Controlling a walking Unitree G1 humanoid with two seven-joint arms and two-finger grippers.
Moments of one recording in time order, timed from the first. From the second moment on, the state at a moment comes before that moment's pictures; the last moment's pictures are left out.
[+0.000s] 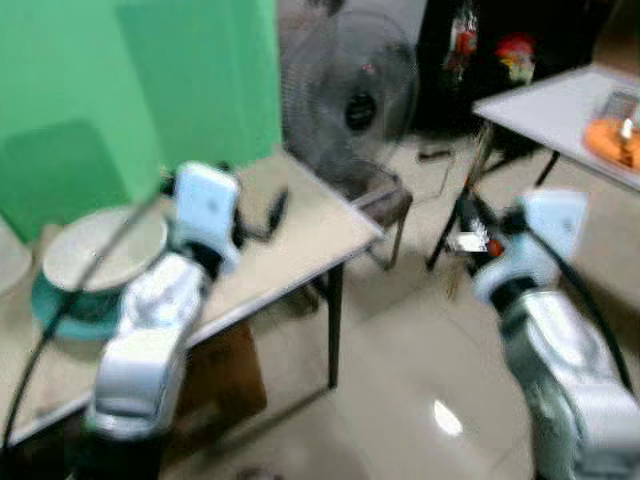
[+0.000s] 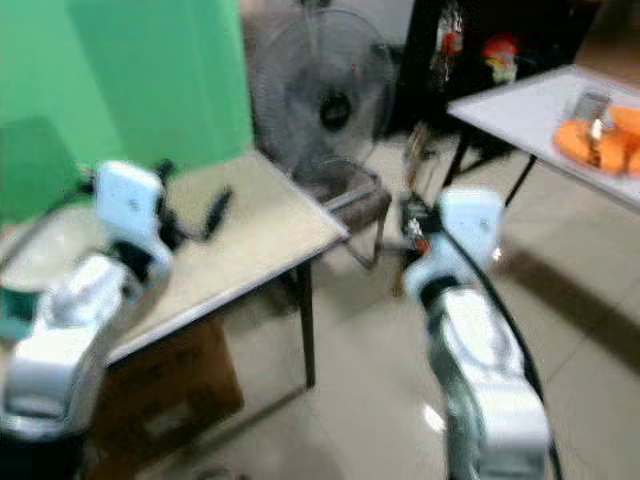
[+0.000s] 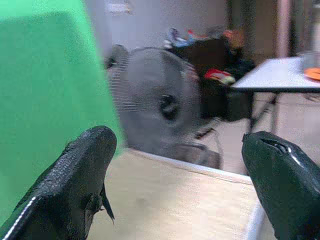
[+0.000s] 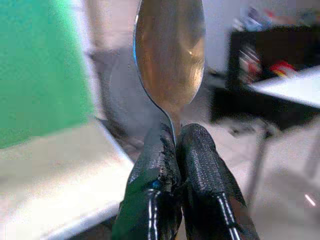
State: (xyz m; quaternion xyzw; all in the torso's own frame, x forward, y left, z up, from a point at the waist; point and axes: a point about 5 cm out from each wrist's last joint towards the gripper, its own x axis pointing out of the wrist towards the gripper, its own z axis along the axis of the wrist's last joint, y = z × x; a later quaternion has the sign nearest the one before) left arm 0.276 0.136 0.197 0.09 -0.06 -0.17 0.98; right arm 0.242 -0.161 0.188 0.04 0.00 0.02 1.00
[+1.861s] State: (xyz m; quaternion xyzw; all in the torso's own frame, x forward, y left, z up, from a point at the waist) left arm 0.278 0.137 0.189 0.12 -0.07 -0.14 0.98; right arm 0.242 -0.170 0.184 -0.01 0.01 0.00 1.00
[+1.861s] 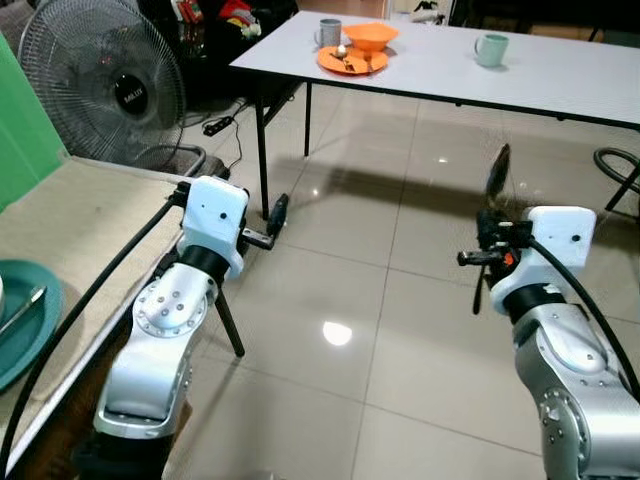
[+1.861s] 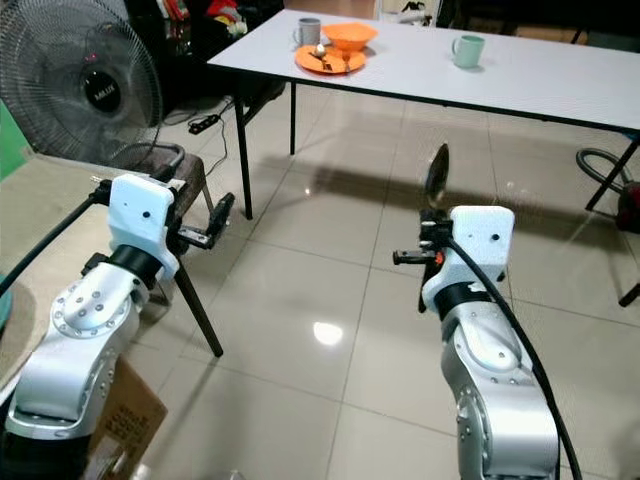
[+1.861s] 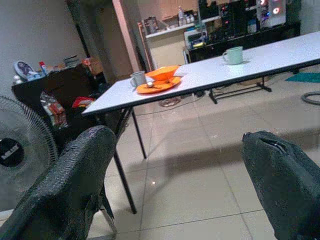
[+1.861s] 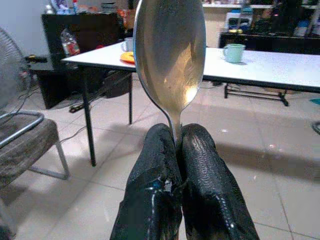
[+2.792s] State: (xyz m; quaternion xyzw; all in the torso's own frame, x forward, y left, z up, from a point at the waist) left arm 0.276 0.136 0.172 0.10 -0.04 -0.16 0.98; right arm 0.241 -0.174 0.179 -0.01 0.01 -0.02 1.00
